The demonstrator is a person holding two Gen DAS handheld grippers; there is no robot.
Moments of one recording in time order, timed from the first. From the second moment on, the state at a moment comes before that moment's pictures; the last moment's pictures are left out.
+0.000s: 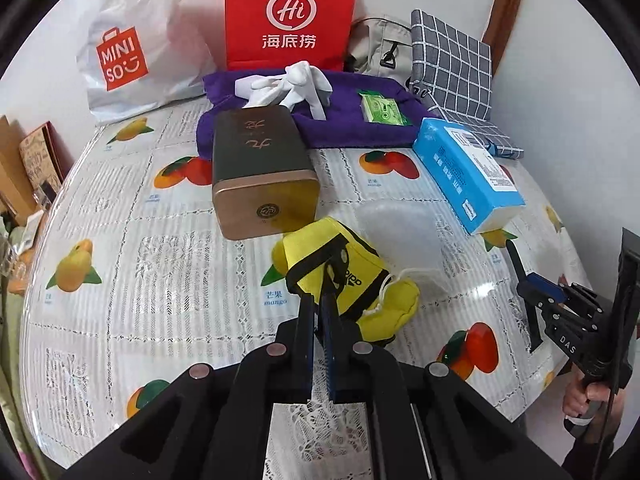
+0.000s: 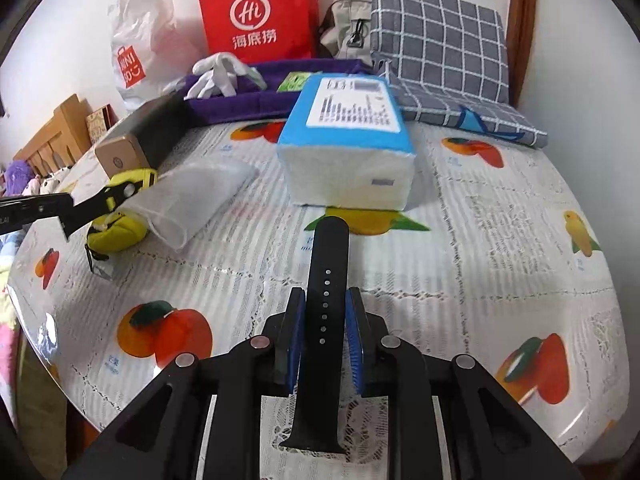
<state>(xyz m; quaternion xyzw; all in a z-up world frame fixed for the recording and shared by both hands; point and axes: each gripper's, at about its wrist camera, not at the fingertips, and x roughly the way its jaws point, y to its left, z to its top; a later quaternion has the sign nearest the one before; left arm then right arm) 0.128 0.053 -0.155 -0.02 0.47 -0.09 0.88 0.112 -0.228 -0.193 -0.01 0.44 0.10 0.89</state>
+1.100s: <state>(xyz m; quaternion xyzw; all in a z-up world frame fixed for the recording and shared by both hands) 0.137 0.045 -0.162 -0.04 0.47 -0.11 0.87 0.114 -0.230 -0.181 -0.01 0.43 0.12 0.90</state>
